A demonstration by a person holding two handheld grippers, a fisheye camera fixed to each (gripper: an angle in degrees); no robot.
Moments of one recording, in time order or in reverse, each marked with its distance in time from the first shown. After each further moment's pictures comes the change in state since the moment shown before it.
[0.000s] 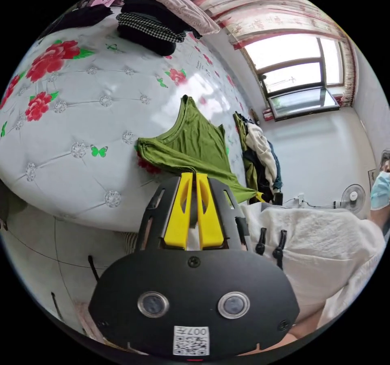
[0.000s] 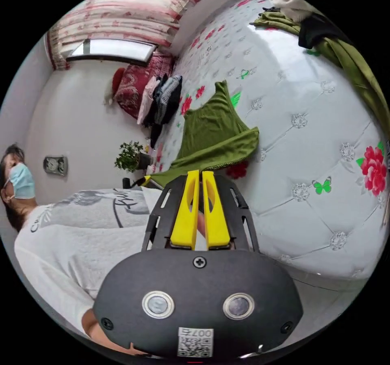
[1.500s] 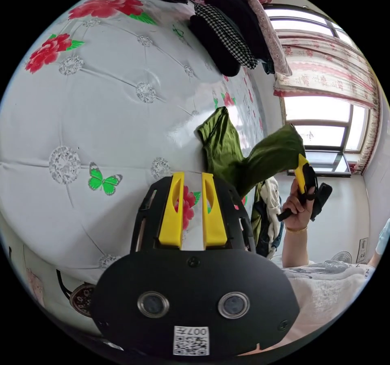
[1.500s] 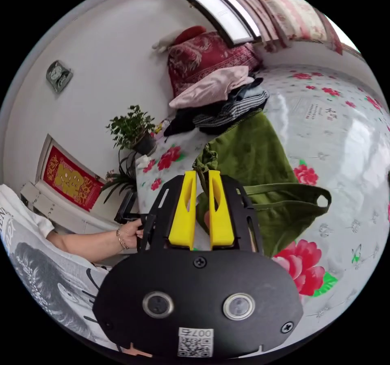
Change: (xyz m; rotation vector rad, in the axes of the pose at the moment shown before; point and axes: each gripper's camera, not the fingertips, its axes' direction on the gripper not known) left arm -0.174 -0.010 0.005 0.176 -0.010 -0.346; right arm -0.170 -0.146 0.232 -0.034 0.118 -0.633
